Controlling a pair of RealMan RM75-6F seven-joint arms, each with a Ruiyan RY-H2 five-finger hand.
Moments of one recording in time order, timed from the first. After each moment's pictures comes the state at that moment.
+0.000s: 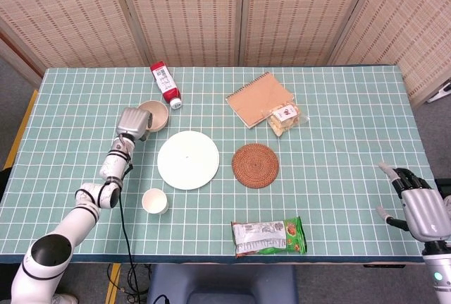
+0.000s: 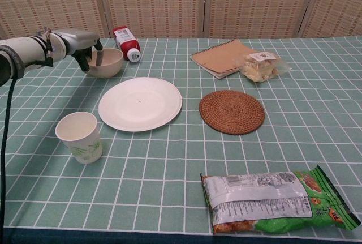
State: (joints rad) left arm -1.05 -1.86 -0.28 -0.39 1.13 0.50 0.09; right arm 0.10 -1.02 0.05 -1.70 -1.51 1.43 -0.05
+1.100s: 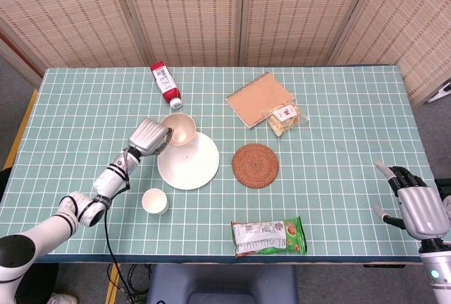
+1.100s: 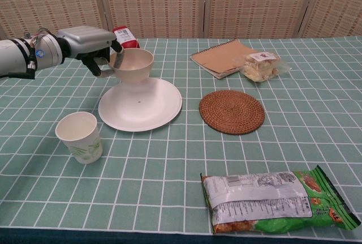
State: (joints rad) left arm -0.96 -1.65 -0.11 -0.82 1.44 0.80 -0.11; right arm 0.11 -1.02 0.05 -1.72 -1.51 1.42 -0.07
